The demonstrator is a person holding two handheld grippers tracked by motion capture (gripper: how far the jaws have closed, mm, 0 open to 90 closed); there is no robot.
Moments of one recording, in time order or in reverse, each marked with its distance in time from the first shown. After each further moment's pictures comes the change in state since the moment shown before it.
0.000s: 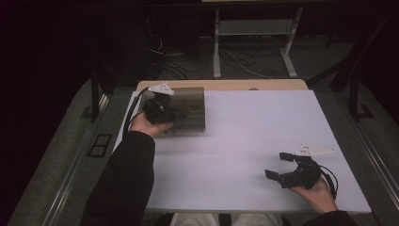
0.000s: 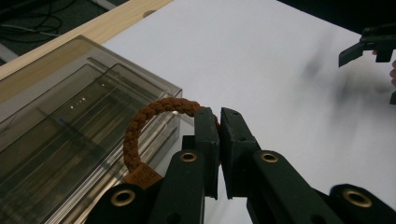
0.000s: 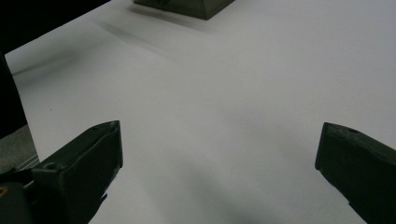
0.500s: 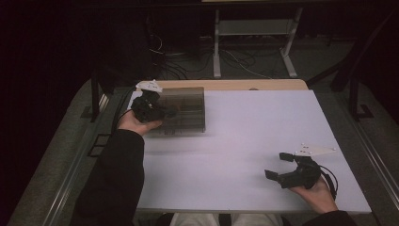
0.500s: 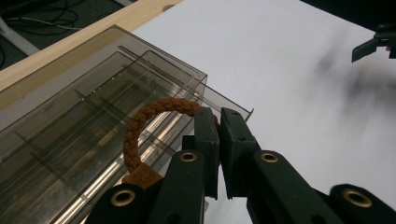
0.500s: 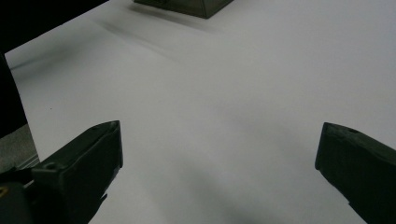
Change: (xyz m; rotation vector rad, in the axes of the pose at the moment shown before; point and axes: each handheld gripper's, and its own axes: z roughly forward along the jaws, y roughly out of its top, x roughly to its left) left arm 0.013 -0.007 -0.024 0.004 0.039 -0.023; right arm 0.000 0.000 0.000 0.006 0.003 -0.002
